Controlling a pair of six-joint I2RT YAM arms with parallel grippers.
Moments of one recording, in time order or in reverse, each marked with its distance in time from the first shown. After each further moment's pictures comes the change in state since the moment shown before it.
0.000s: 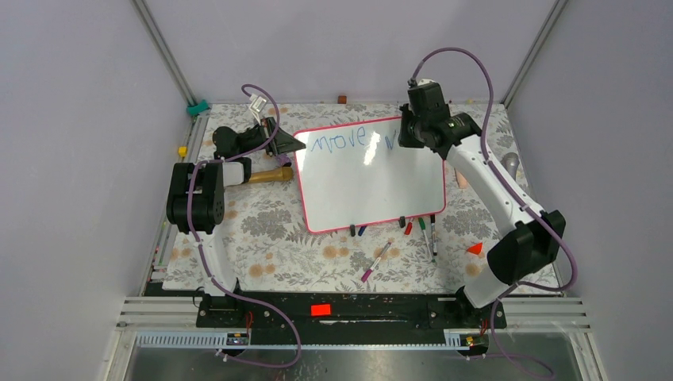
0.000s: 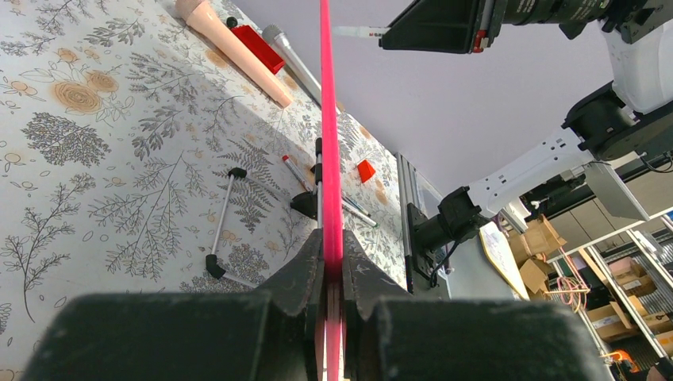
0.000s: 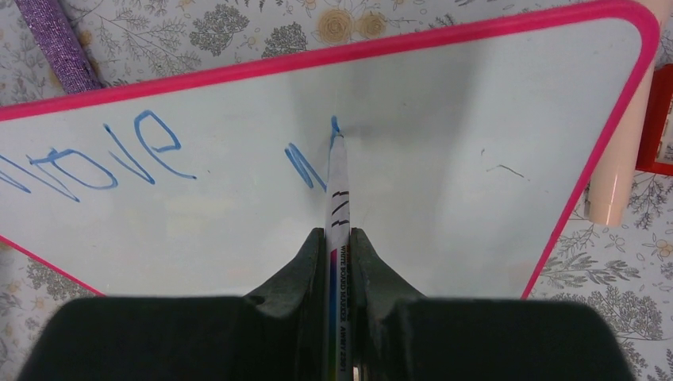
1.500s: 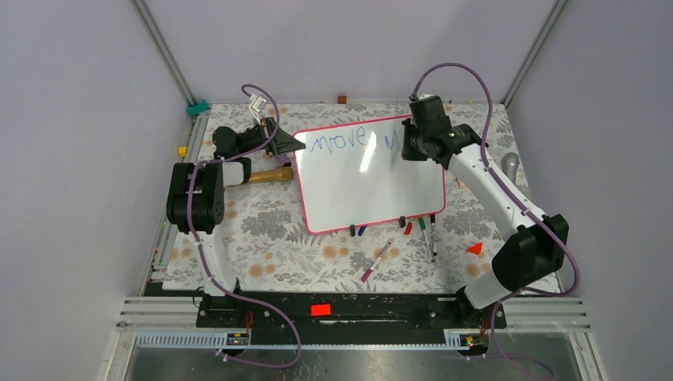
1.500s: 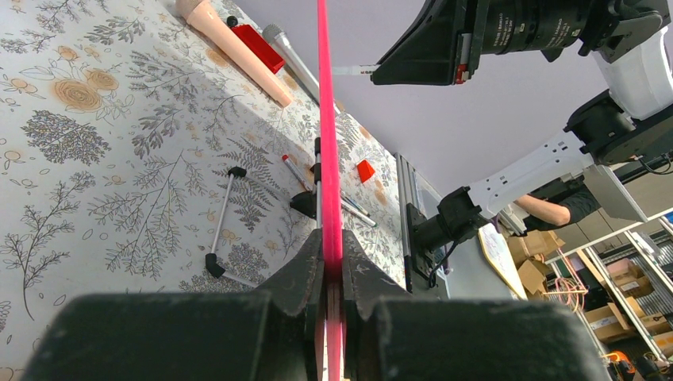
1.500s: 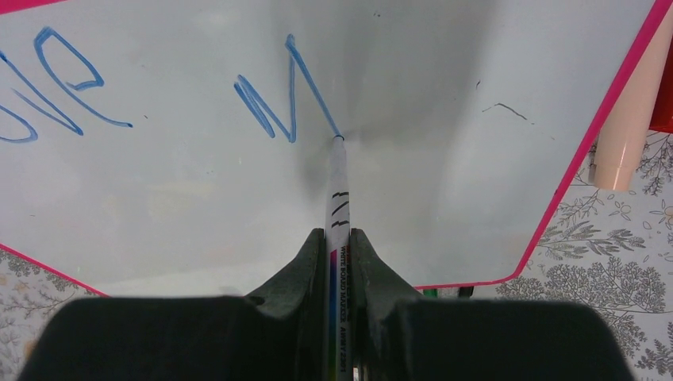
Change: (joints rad) left arm 0.001 0.000 0.000 0.000 0.002 -0.003; right arm -0.014 -0.081 -0.185 0.035 -0.026 -0.007
